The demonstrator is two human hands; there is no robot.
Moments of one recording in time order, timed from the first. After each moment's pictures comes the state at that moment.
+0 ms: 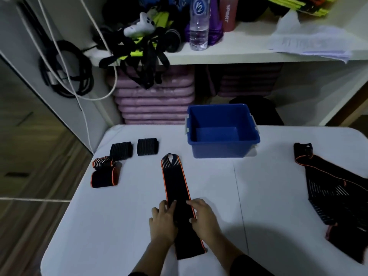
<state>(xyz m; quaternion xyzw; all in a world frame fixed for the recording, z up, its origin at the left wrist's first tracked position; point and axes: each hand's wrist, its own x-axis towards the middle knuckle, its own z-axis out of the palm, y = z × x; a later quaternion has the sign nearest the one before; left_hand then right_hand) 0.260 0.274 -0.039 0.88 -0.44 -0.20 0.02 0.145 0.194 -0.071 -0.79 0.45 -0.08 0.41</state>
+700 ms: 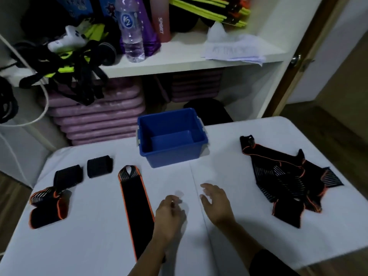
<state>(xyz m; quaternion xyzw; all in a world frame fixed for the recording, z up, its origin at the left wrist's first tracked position) 0.180 0.197 -0.011 0.75 -0.47 -0.33 0.35 0.026 0.128 -0.025 -0.71 0.58 -0.25 0.31</state>
